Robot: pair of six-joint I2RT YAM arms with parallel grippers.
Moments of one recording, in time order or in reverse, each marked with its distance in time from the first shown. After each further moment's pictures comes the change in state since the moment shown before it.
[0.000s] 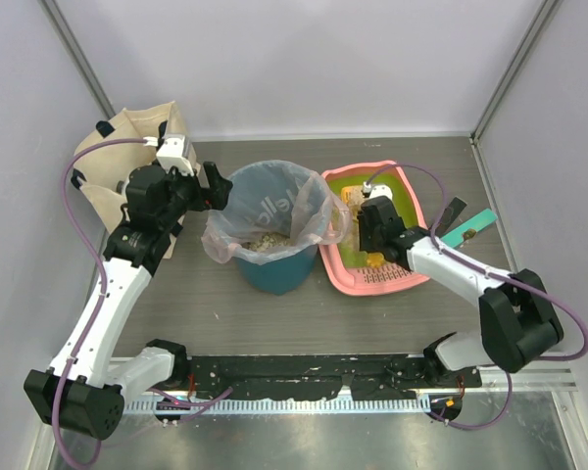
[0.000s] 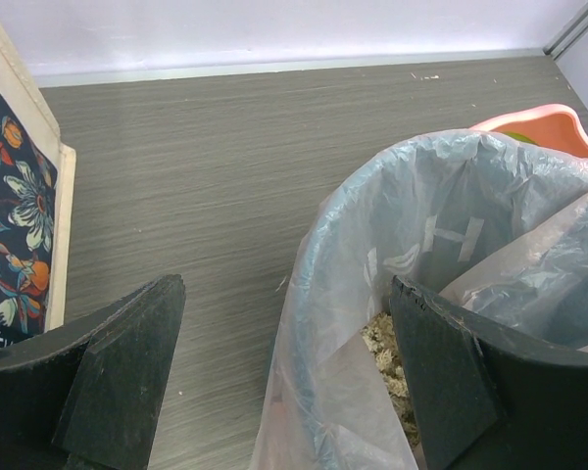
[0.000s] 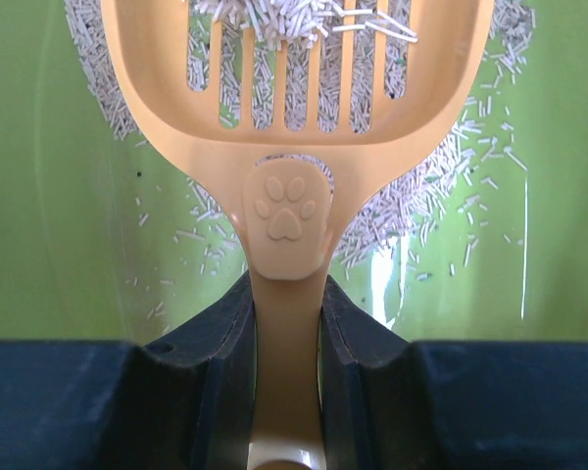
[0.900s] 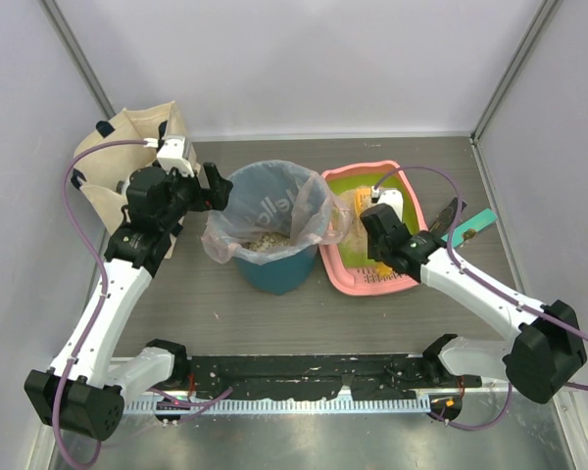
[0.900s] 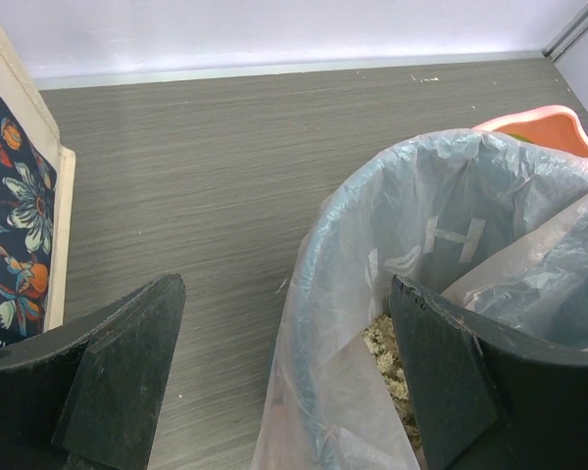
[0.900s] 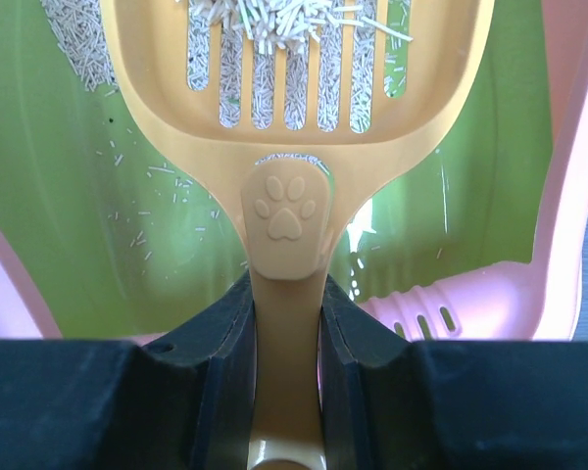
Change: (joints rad) left arm 0.000 -0.005 -0.020 0.025 0.000 0.000; right arm 0.122 -0.198 0.056 -0.335 0.212 0.122
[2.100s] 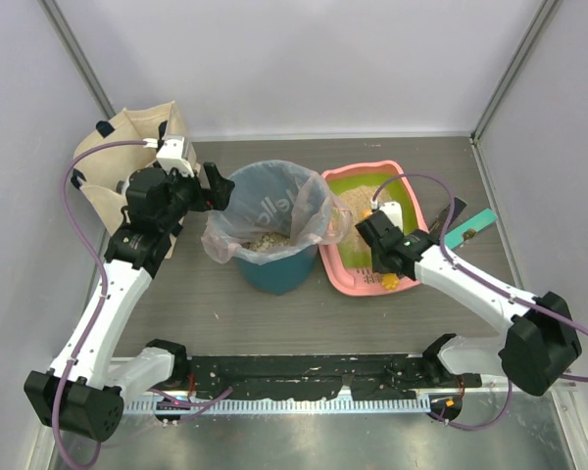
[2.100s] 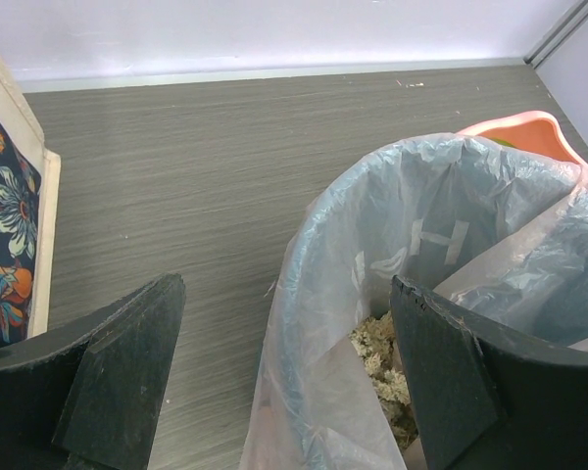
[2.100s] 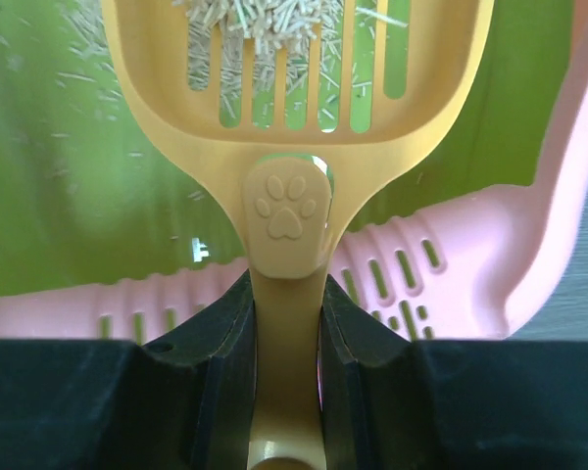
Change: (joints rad) left arm -0.002 -0.006 -0.006 0.015 0.019 -0.022; right arm 0.005 0.017 0.027 -0.177 -0.008 0.067
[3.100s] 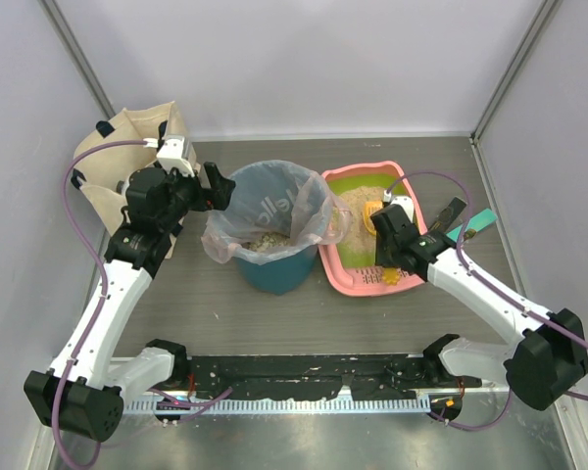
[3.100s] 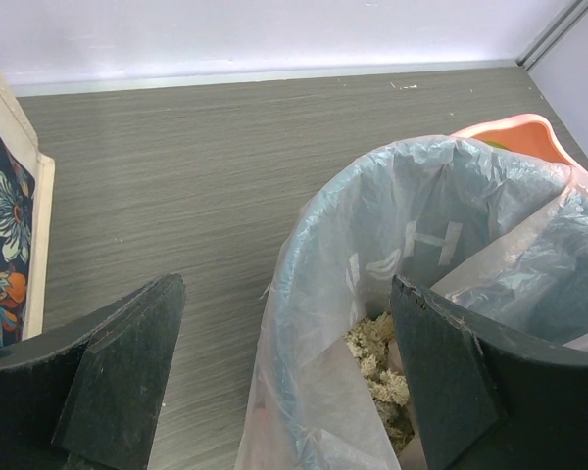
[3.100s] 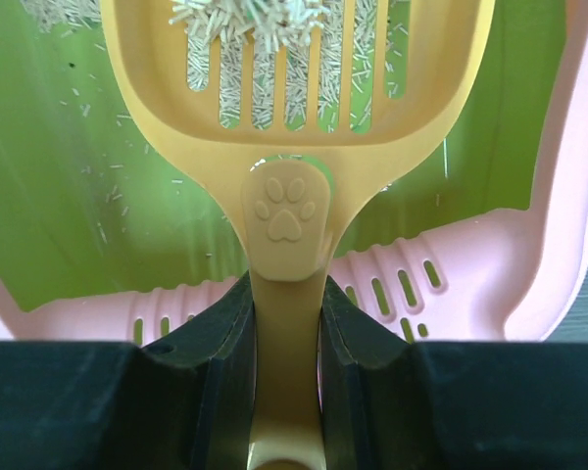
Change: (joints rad) left arm -0.002 0.000 0.000 0.007 0.008 -0.004; right arm -0.058 -0.048 -0.032 0.038 -0.067 0.000
